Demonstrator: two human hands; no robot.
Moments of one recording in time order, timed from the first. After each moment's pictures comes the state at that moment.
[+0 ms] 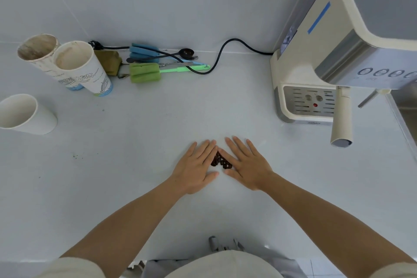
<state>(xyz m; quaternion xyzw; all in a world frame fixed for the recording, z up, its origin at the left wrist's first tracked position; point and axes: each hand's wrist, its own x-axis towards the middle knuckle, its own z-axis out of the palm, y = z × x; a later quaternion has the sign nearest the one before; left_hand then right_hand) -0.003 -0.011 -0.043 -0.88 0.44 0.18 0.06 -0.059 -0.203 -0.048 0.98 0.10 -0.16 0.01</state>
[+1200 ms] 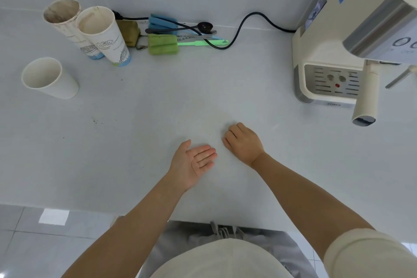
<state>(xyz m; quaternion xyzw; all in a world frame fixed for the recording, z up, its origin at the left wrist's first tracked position) -0.053 0.019 0.006 -0.42 -0.34 0.40 -0.74 -0.044 -0.160 -0.082 0.95 0.21 0.24 -0.08</state>
